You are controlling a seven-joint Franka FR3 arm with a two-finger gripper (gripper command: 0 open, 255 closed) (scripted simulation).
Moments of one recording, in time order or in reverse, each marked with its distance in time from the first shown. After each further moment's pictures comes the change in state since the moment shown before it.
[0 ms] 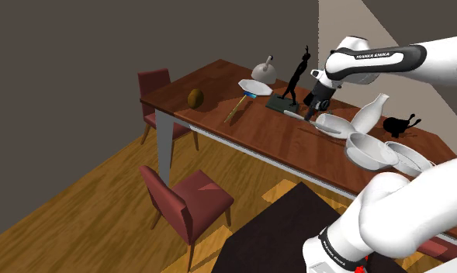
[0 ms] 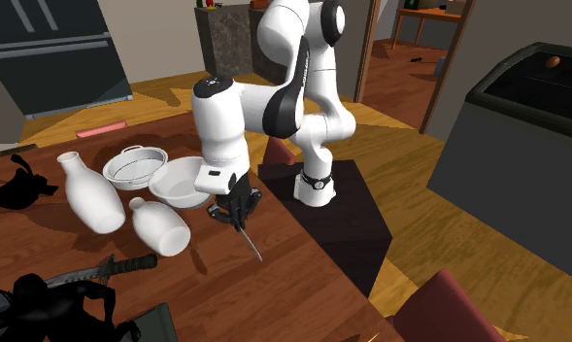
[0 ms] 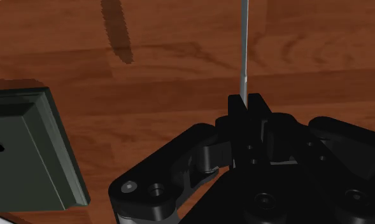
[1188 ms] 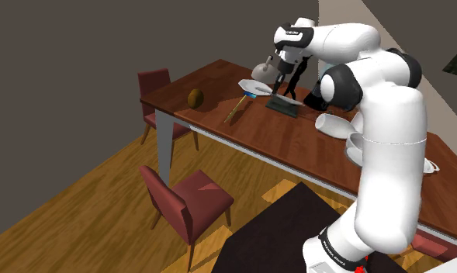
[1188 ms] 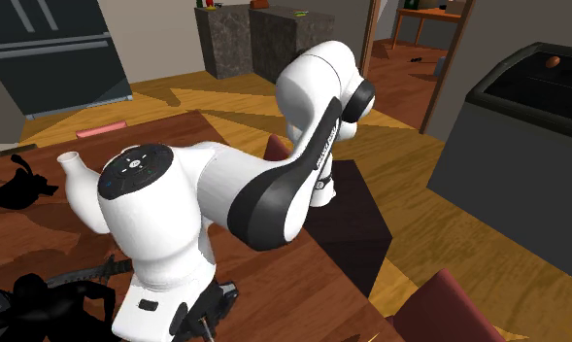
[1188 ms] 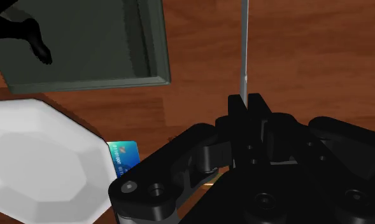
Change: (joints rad) arm -0.124 0.892 0.025 0.927 0.615 -0.249 -0.221
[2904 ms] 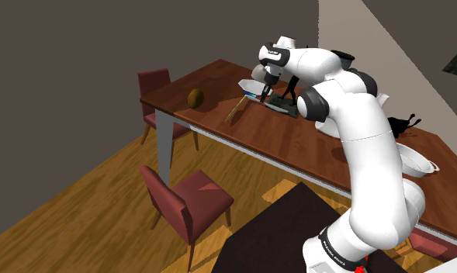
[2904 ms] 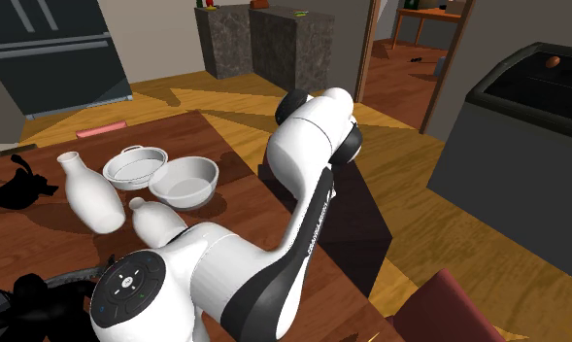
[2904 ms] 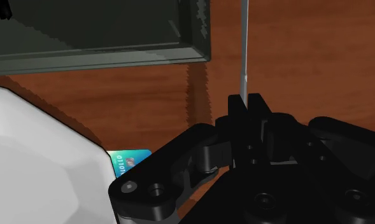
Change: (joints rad) arm -0.138 0.303 0.089 0.287 0.113 0.016 0.020
